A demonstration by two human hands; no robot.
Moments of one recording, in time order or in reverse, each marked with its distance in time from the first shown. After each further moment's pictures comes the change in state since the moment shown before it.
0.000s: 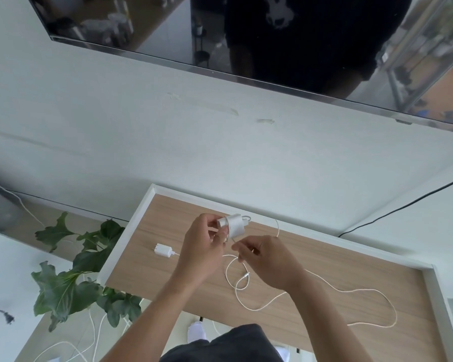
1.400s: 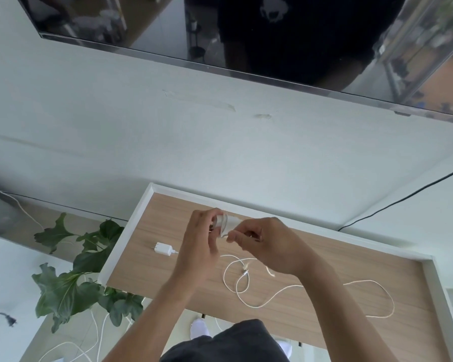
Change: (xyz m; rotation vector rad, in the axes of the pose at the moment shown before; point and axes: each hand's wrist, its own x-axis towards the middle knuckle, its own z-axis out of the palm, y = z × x) left_hand -0.007 -0.009 -0.006 0.252 0.032 0.324; right_hand -0.005 -0.039 -0.034 0.076 -0.062 -0.114
